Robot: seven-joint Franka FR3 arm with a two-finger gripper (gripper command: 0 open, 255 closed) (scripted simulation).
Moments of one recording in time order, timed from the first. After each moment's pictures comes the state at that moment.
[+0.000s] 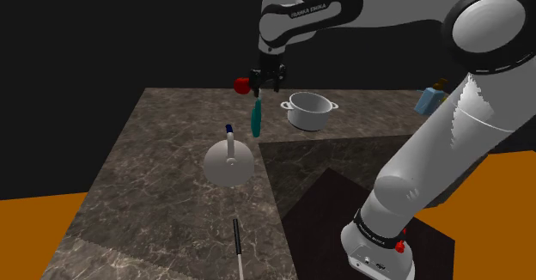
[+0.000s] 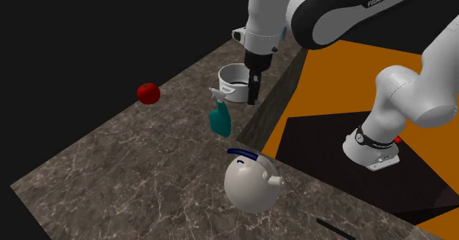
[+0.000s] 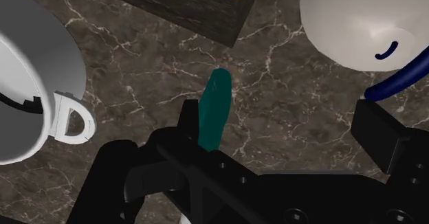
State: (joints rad) arm -0.14 -0.16 0.05 -2.11 -0.05 2.01 0.17
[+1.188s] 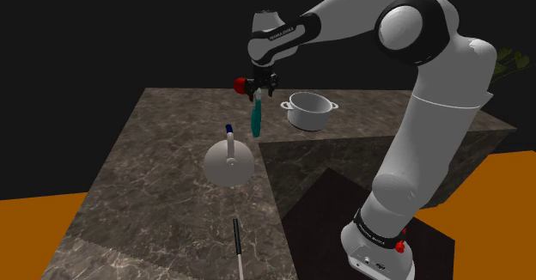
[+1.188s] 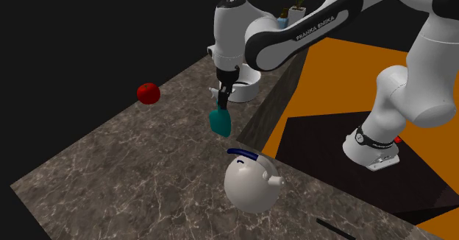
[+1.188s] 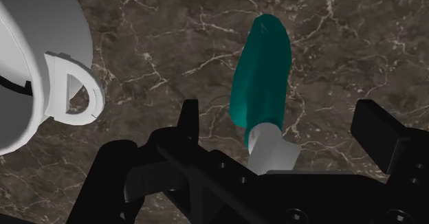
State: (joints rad) arm -0.18 0.16 0.01 -1.93 -0.12 2.14 0.23
